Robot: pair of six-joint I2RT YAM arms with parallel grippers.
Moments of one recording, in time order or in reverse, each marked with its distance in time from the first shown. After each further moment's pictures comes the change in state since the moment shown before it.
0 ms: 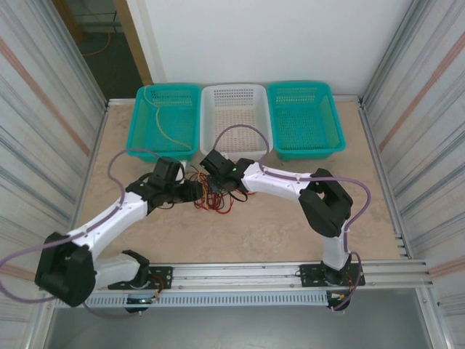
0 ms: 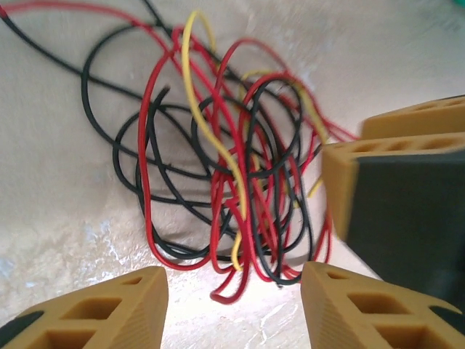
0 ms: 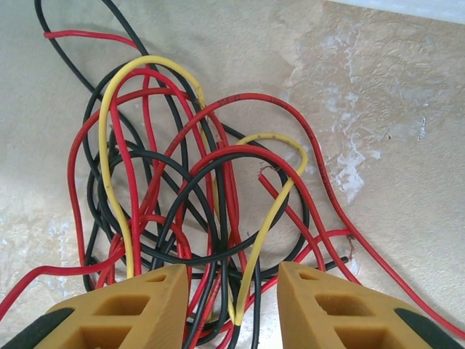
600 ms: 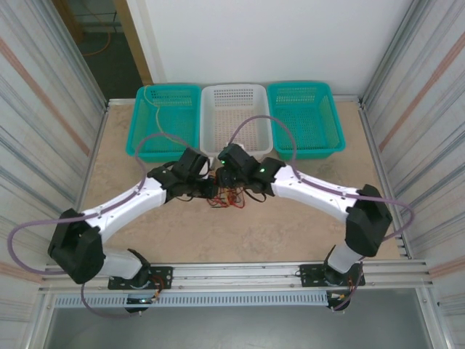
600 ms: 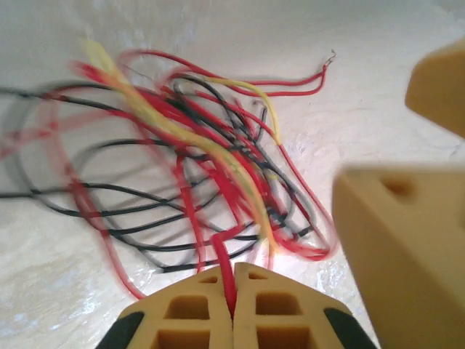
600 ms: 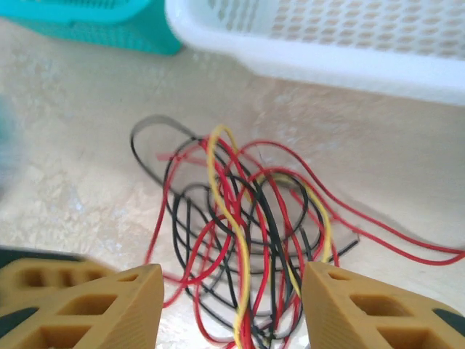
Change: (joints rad) left arm -0.232 0.130 0.309 -0.160 -0.040 0.077; right arm -0.023 -0.342 -0.121 -0.041 0.041 -0.017
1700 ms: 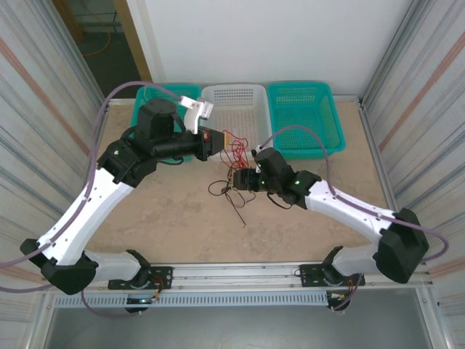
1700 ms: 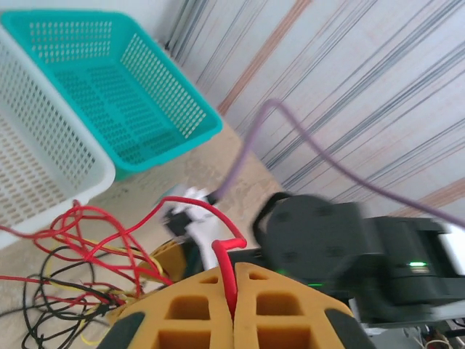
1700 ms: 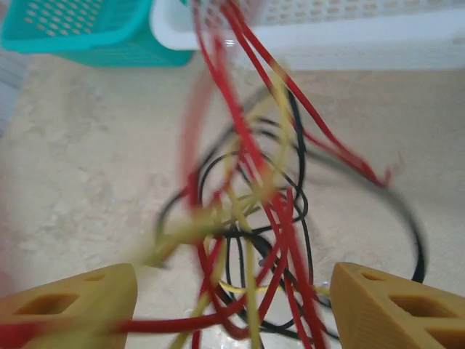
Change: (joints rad) left arm 0.039 -0.075 0.575 -0.093 0.250 0.026; right arm -0.131 -0.241 -0.348 0.244 -0.203 0.039
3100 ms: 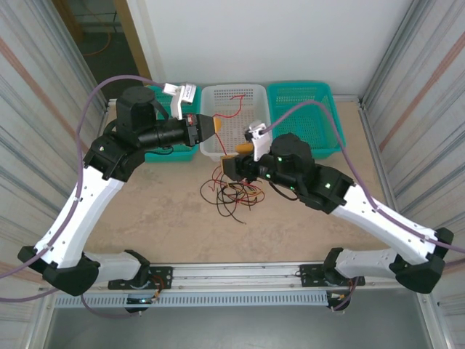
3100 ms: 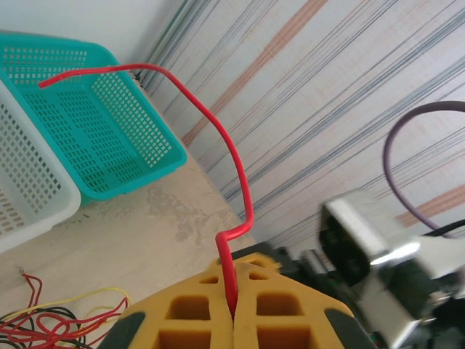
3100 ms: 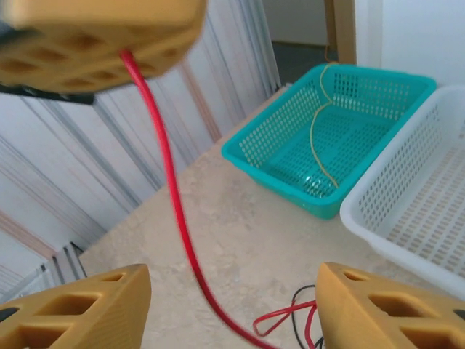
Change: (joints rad) left arm 0.113 -0.005 0.040 0.065 0.155 -0.148; right arm 0.175 -0.152 0.333 -0.053 0.001 -0.335
